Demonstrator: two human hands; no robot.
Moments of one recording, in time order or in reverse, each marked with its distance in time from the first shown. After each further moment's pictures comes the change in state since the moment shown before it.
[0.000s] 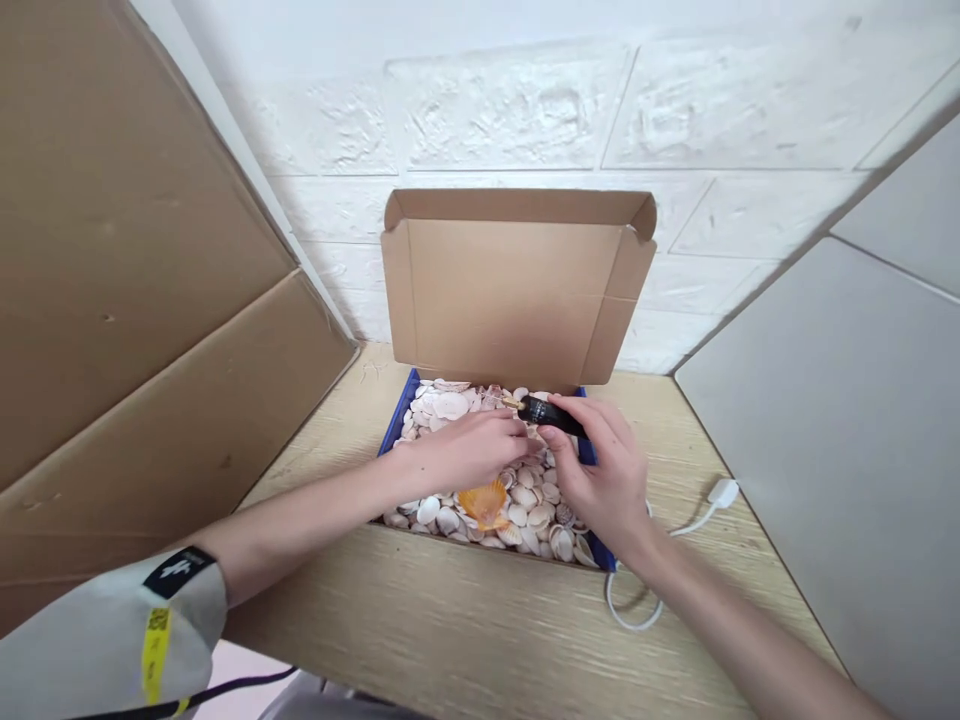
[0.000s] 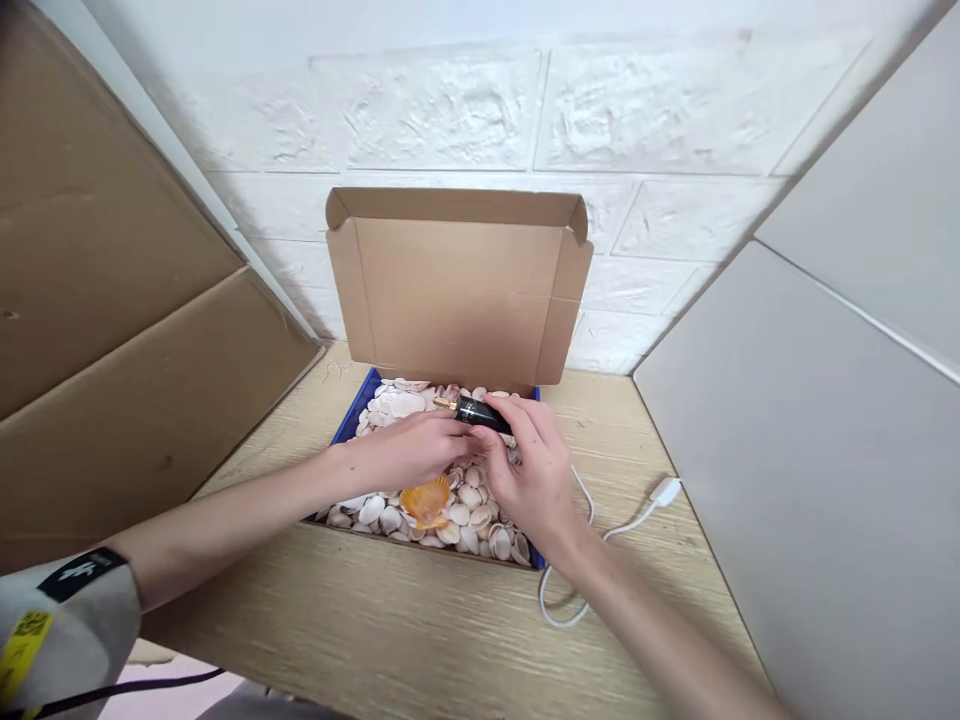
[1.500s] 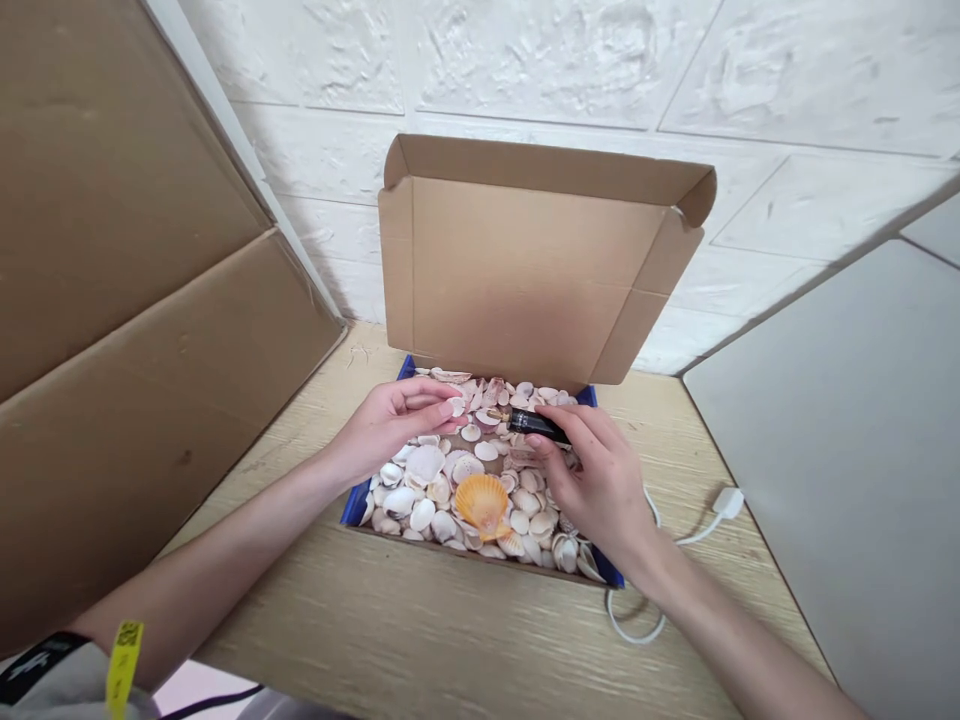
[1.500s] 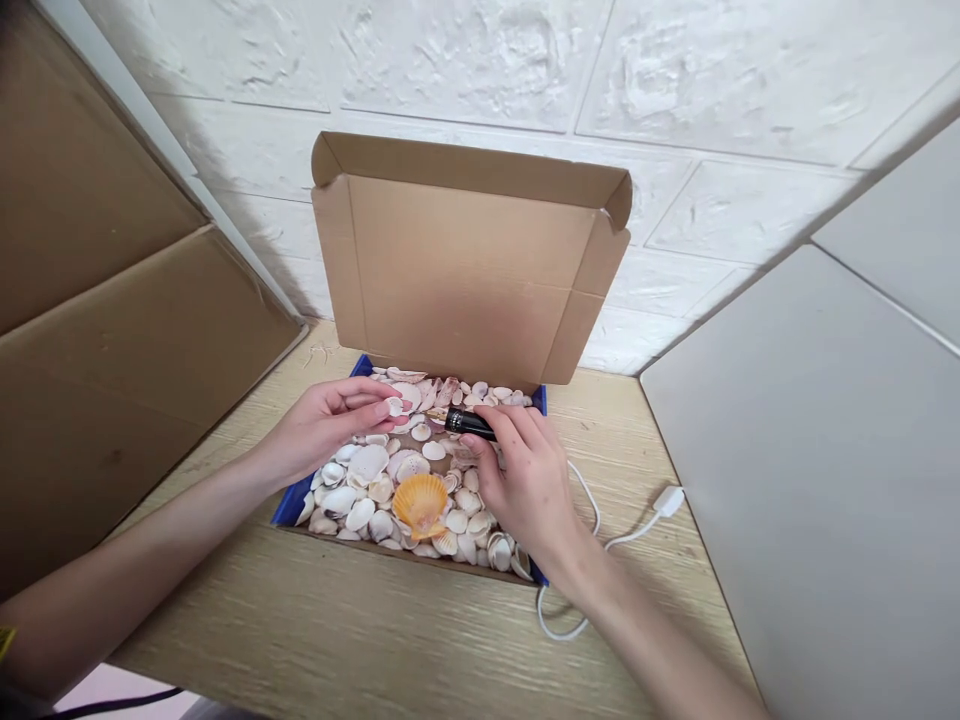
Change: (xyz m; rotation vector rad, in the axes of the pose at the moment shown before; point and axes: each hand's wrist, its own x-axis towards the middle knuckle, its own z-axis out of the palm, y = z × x) left_hand -0.064 -0.025 -0.011 -1.419 0.492 -0.814; right_hand 0.001 0.002 0.008 -0.128 -0.246 -0.025
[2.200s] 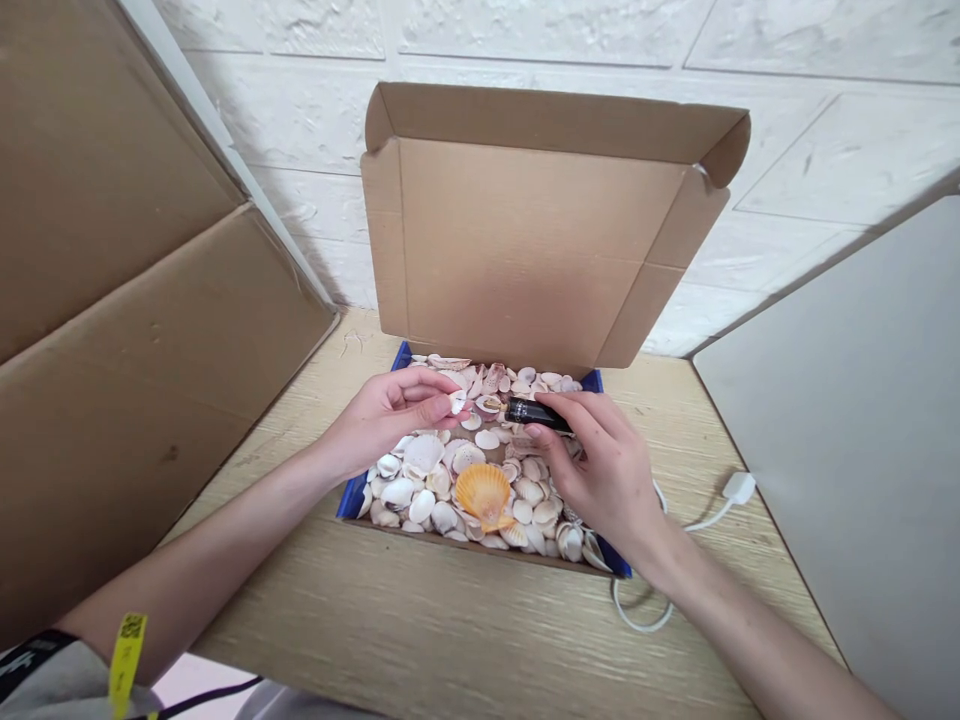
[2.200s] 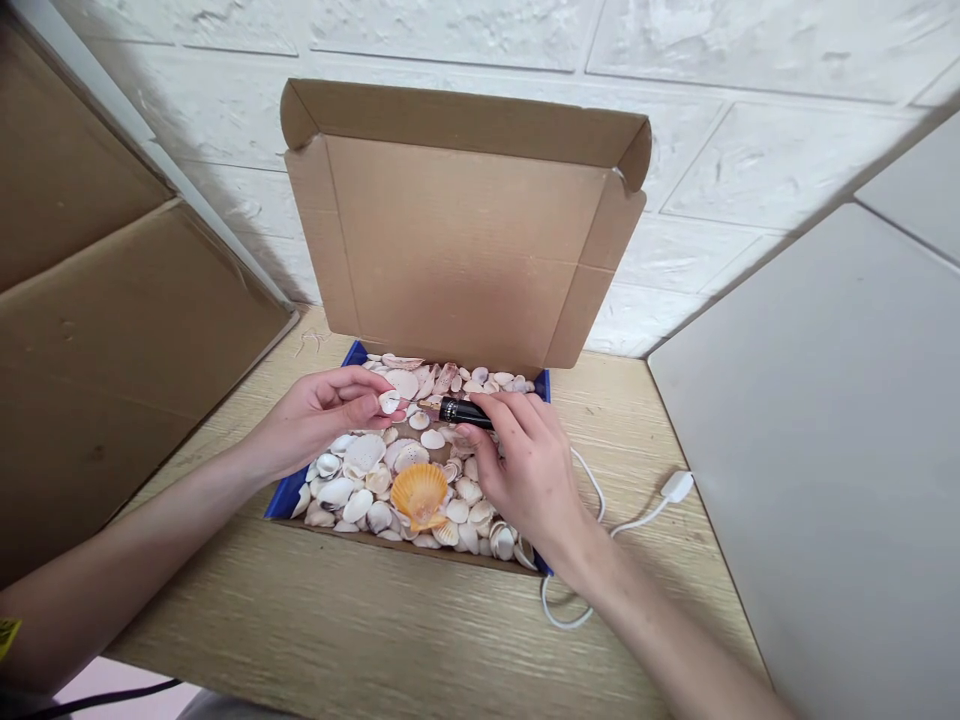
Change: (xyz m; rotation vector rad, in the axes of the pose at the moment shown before) left_hand 0.000 0.001 0.001 0.039 -0.058 -0.010; right_hand -0.001 0.001 0.001 0.013 -0.005 -0.017
